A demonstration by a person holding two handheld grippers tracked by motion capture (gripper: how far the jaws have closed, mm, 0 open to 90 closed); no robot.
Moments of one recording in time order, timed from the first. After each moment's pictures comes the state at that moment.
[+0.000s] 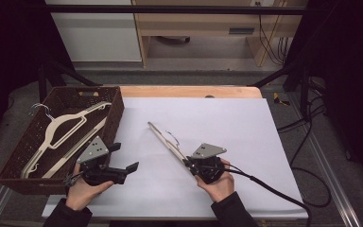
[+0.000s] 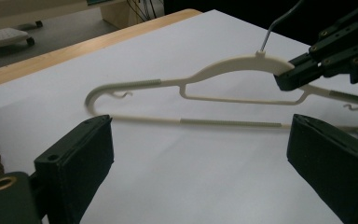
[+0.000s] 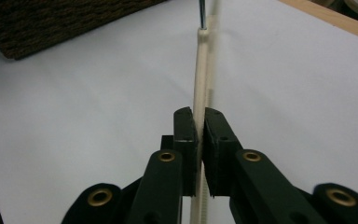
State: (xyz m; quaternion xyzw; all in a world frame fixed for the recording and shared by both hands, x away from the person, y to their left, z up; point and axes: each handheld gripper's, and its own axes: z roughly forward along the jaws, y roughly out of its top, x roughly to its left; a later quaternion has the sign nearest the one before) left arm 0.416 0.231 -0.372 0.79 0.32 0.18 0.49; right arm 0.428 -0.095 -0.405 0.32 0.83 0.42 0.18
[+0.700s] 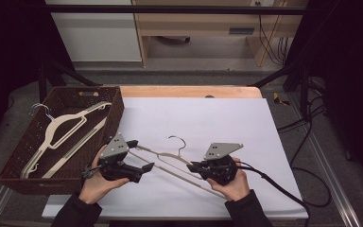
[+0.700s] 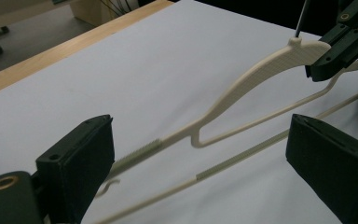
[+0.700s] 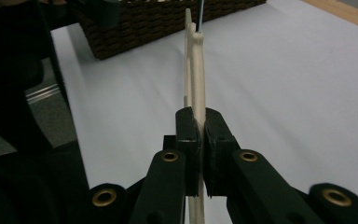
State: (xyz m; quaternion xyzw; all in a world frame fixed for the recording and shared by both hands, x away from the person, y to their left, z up) left arm 0.431 0.184 -0.368 0.83 0.26 0.16 0.47; right arm 0.418 -0.124 -0.378 0.24 0.85 0.46 0.09
